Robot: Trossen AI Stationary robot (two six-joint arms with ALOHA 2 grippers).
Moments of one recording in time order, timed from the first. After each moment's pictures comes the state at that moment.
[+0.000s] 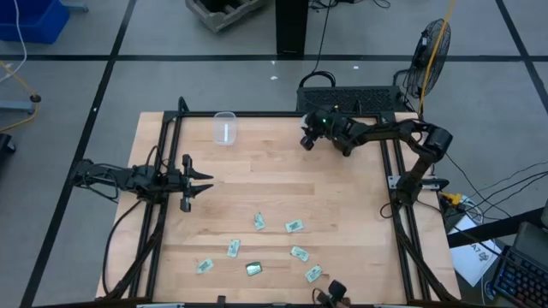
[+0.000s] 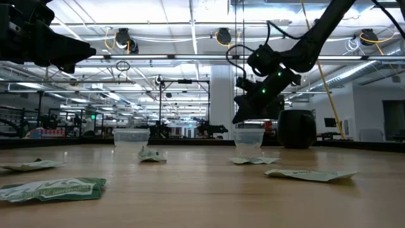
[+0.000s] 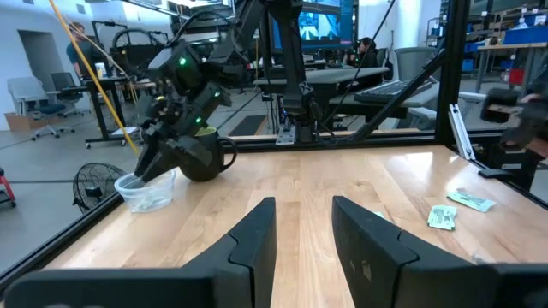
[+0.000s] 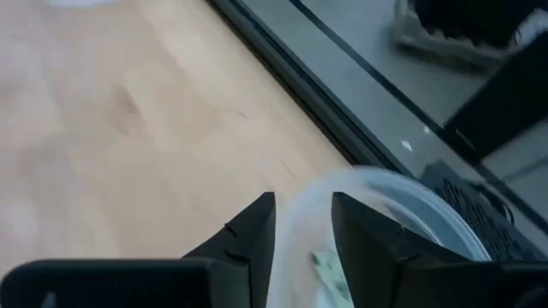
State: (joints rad) left arm -0.21 0.01 0.03 0.00 -0.26 0.07; right arm -0.60 1.70 0.83 0.26 0.08 -0.12
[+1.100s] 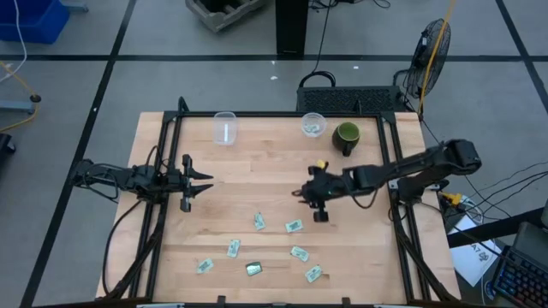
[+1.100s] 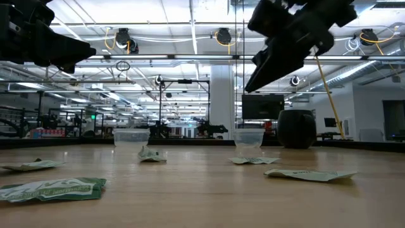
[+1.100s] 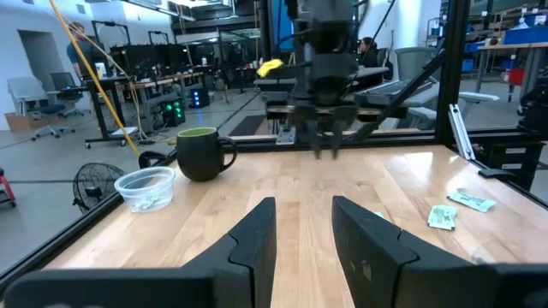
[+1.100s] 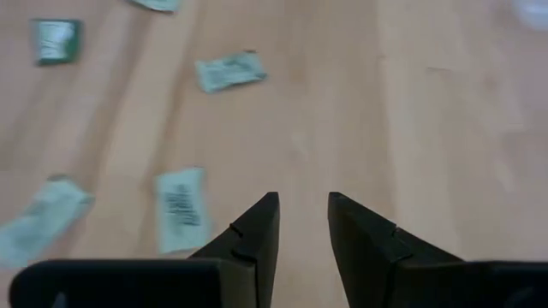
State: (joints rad) left arm -0.21 0.01 0.03 0.00 -0.26 0.07; right arm 0.14 1.43 0.83 -0.18 0.08 0.00
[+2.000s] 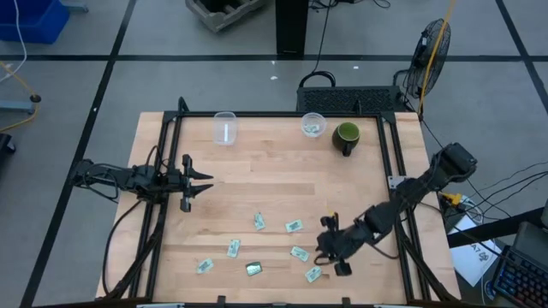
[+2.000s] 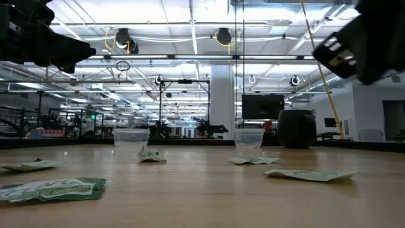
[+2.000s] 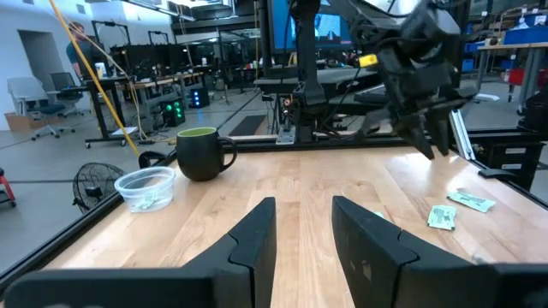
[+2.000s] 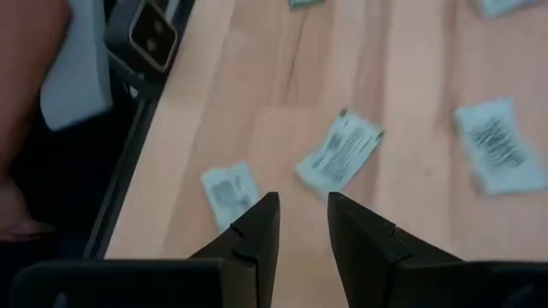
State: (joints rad) left arm -0.21 0.01 0.03 0.00 -0.26 0.07; right arm 0.63 1.52 0.83 -0.15 0.11 0.48
